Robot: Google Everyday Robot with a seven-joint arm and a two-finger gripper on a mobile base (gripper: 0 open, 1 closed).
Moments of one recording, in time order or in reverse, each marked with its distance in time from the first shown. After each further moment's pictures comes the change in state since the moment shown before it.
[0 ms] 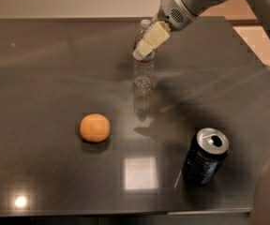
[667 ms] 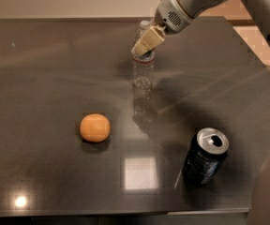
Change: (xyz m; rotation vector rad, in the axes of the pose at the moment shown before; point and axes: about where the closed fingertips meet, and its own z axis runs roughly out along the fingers) arm 0.000 0.012 0.007 -0.048 0.006 -0.014
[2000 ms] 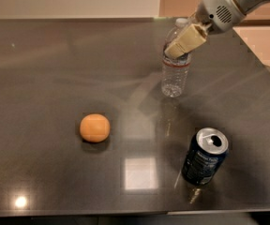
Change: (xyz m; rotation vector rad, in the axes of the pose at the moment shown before) arm 0.043 0.045 -0.087 0.012 0.010 0.052
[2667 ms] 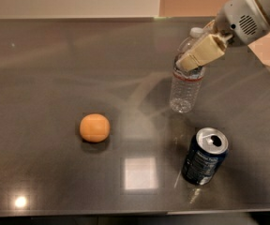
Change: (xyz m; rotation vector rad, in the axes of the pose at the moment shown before) arm 0.025 0.047 -0.028 0.001 -0.011 0.074
